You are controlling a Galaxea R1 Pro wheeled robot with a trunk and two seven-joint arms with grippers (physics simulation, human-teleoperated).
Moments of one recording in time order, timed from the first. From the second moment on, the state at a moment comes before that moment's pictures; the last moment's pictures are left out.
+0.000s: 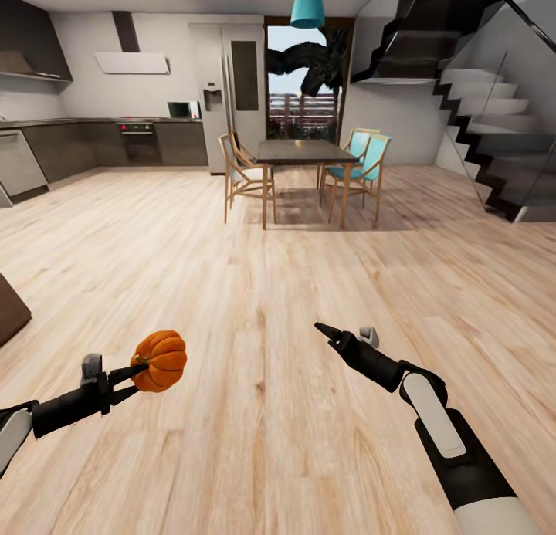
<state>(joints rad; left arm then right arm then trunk) -0.46 0.47 0.16 -0.90 0.77 0.95 -0.95 -0.49 -0.10 0.09 -1.31 -1.08 0.65 0.18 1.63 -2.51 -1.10</state>
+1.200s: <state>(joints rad) -0.46 0.47 0.16 -0.90 0.78 0.95 -0.95 -0.49 -0.10 0.09 -1.28 -1.09 0.65 0.18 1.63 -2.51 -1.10</state>
